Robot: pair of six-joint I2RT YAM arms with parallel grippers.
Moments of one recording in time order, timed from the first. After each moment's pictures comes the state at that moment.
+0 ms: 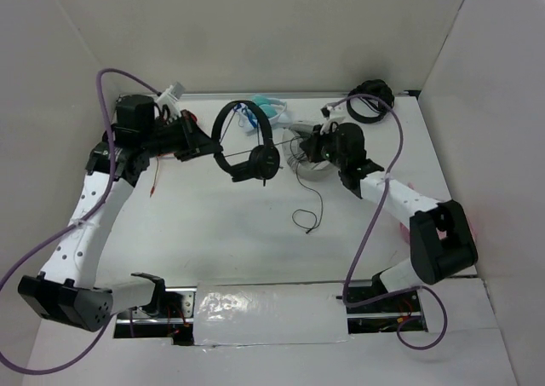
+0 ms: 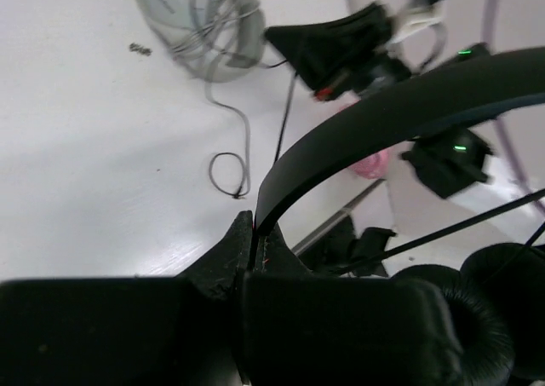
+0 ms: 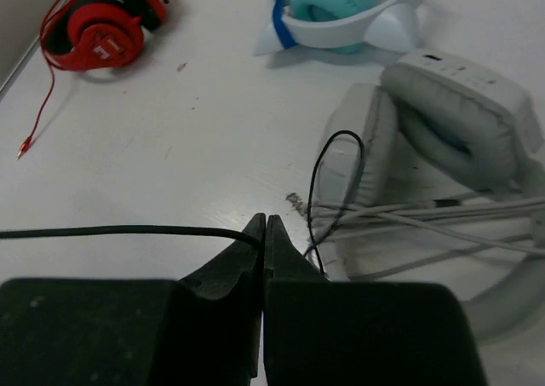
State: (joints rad) left arm -0.17 1.19 1.40 -0.69 0.62 -0.61; right arm 0.38 1.48 0.87 0.33 -0.22 0.26
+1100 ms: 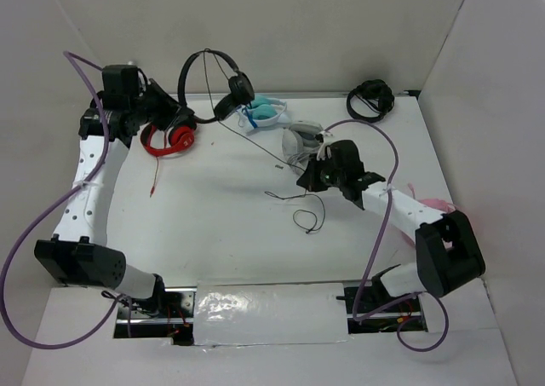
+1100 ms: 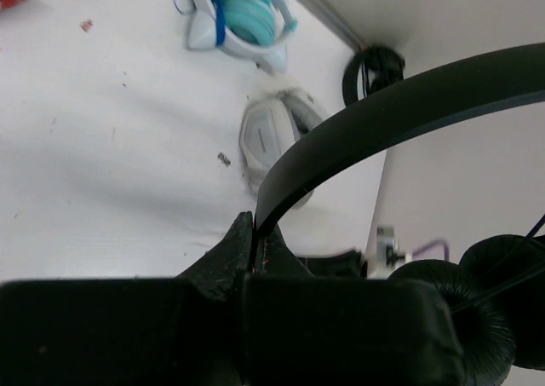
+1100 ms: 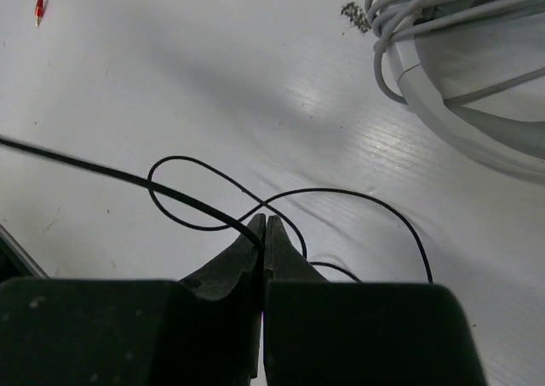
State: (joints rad) left arm -0.05 1.46 1.72 -0.83 0.23 -0.89; right arm 0.40 1.37 0.79 -0.02 -0.33 0.36
